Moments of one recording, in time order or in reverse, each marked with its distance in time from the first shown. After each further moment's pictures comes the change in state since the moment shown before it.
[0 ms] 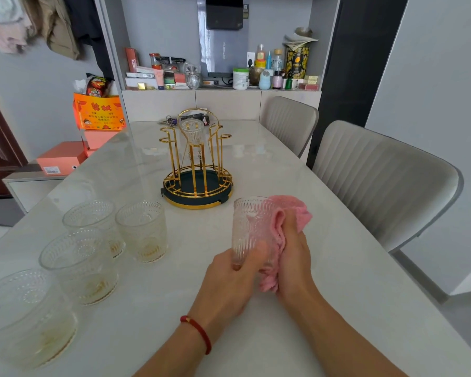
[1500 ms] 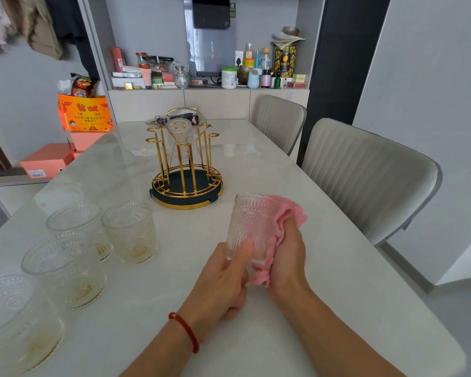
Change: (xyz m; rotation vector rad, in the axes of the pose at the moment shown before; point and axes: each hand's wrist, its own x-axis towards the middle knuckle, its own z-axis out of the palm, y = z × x) left_hand -0.007 0.007 0.002 -0.095 -0.147 -0.125; right_hand 0.002 -0.003 -0.006 0.154 0.049 0.053
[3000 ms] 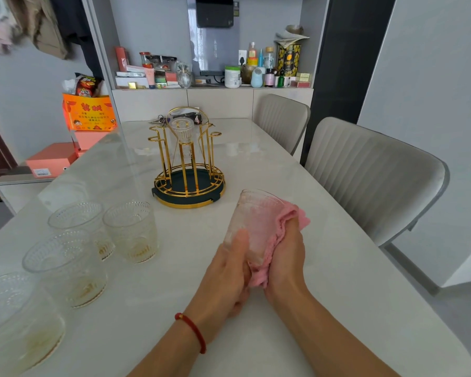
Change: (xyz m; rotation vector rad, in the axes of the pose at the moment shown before) left_hand 0.005 0.003 0.006 -0.052 0.058 -0.106; right_hand -0.011 -0.002 0.014 -0.067 0.097 -0.012
